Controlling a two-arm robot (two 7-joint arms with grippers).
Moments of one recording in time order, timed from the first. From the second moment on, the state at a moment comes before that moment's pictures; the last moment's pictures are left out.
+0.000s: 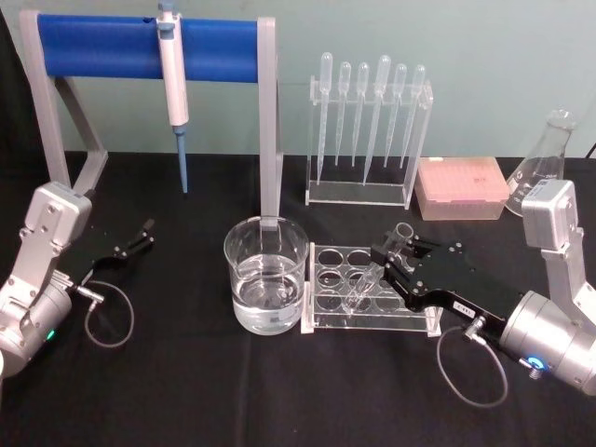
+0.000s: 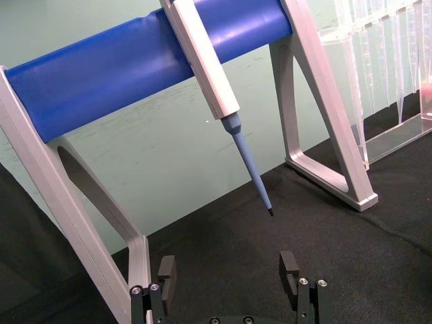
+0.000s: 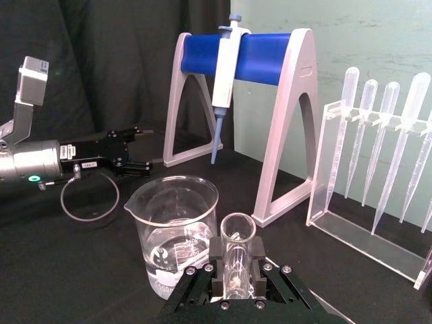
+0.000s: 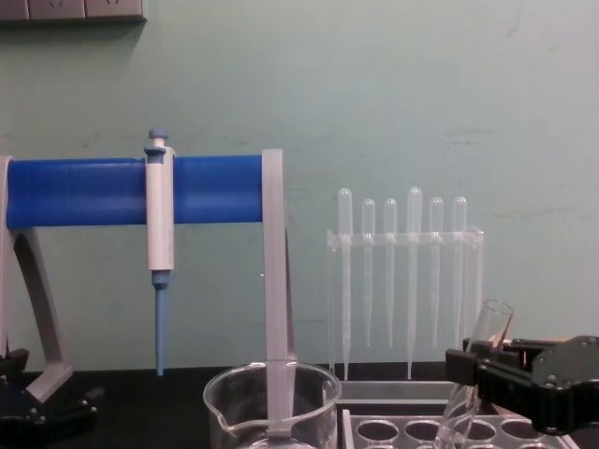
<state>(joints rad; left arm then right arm) -0.20 0.60 0.45 -1.41 -0.25 -0.12 0.03 0.11 0.57 -0.37 -1.66 0.49 0.00 0.48</state>
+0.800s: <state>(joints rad) -0.20 0.60 0.45 -1.41 -0.25 -0.12 0.03 0.35 0.71 -0.40 -1.78 0.57 0.32 0.59</state>
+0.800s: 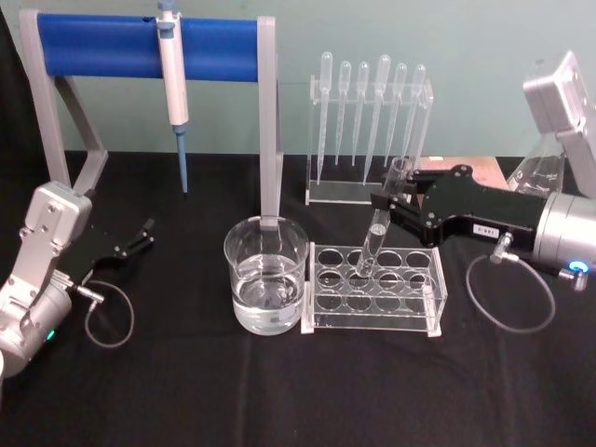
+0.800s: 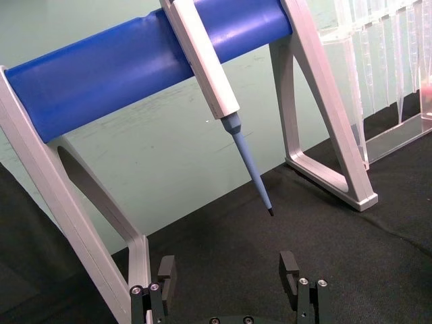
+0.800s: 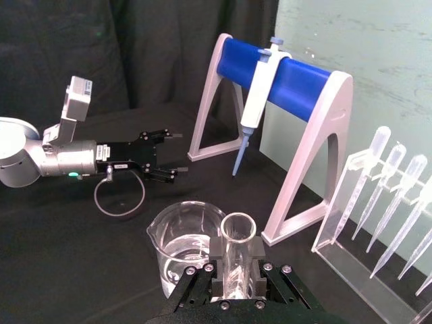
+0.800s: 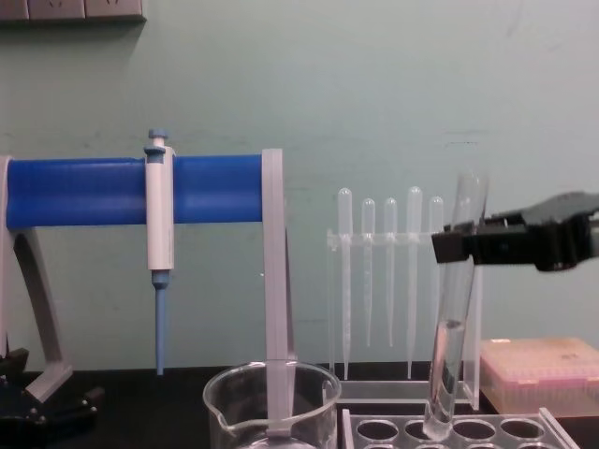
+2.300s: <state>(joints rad) -0.20 0.60 0.45 -1.41 -0.25 -0.12 0.03 0.52 0.74 -0.48 -1.78 0.60 0.44 0.60</state>
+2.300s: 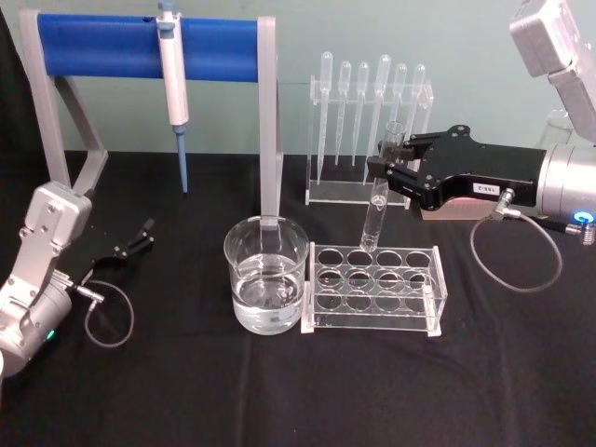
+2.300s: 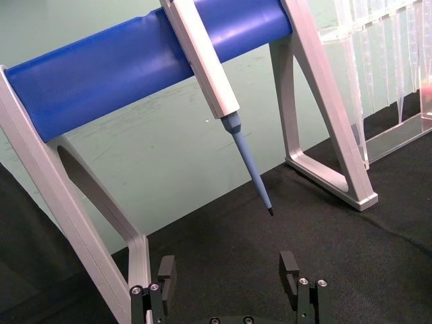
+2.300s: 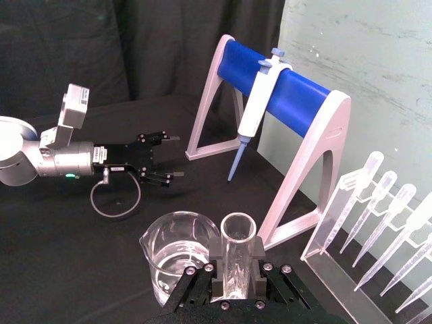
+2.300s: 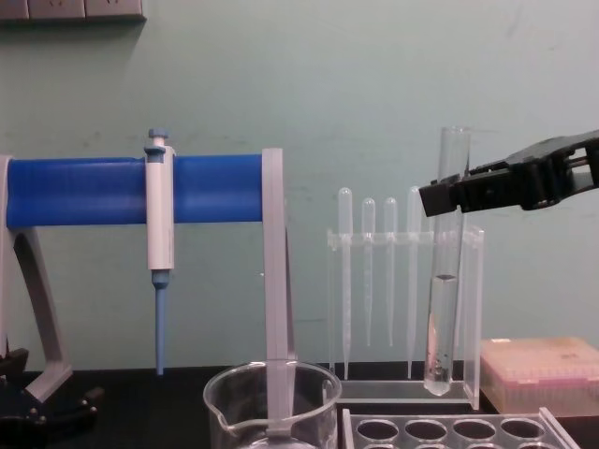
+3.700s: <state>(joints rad) -0.20 0.60 0.45 -1.41 -0.25 -0.12 0.03 0.52 0.74 -0.48 -1.78 0.60 0.44 0.60</state>
